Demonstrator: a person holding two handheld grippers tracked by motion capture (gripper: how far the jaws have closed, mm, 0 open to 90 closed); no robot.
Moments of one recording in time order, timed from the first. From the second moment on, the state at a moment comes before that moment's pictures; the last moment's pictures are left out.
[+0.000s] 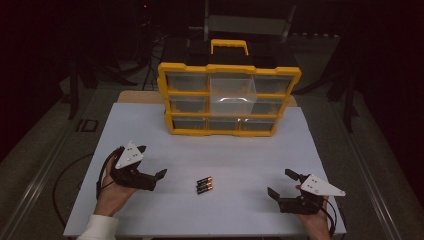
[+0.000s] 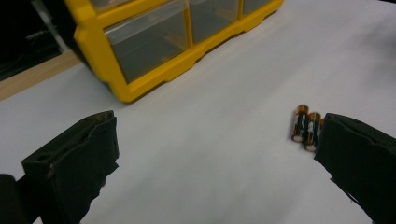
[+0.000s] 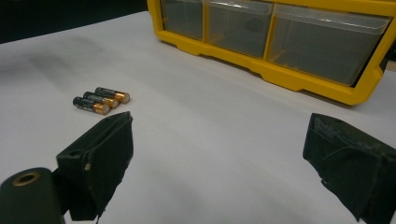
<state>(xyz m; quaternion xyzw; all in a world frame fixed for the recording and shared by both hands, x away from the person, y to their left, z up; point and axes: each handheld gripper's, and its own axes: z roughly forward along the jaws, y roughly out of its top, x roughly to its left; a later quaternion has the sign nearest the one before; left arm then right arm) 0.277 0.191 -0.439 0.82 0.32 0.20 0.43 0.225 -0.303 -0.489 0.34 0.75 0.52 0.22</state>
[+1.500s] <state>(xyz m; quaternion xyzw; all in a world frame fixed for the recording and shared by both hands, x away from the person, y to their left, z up) 0.334 0.085 -0.452 0.91 0.23 0.11 0.33 0.226 -0.303 -0.490 0.34 0.76 0.51 0.22</state>
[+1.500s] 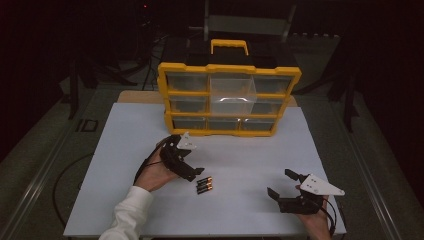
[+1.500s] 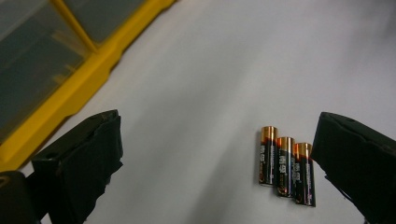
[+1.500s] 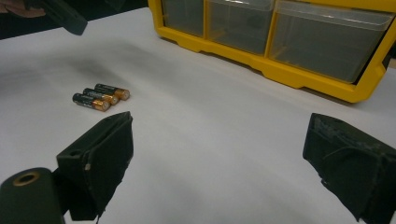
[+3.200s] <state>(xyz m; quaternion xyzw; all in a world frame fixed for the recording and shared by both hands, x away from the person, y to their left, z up) 0.337 0.051 -0.495 0.95 0.19 -0.02 0.25 0.226 -0.302 -0.490 0.34 0.76 0.51 0.22</state>
